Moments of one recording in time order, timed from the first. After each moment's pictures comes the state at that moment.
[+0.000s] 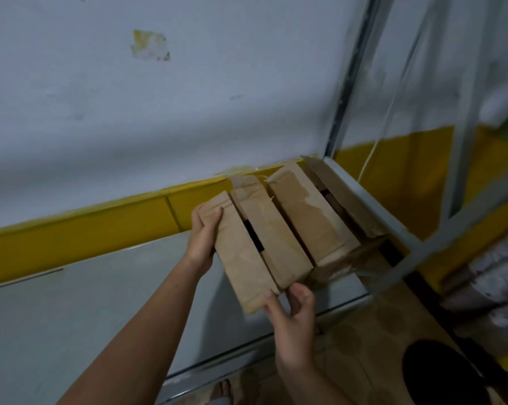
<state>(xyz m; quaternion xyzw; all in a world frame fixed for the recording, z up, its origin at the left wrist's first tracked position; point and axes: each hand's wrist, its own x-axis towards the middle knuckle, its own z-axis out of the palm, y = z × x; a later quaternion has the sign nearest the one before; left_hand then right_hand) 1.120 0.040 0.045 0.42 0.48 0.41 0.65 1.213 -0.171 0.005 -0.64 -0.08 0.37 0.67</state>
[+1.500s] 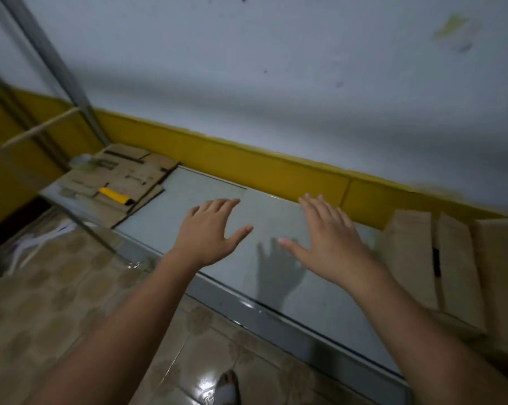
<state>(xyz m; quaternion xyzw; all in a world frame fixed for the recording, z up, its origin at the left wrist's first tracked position) 0.829 -0.124 0.108 0.67 0.74 0.09 -0.01 1.094 -0.064 0.141 -0.47 -0.87 0.12 0.10</state>
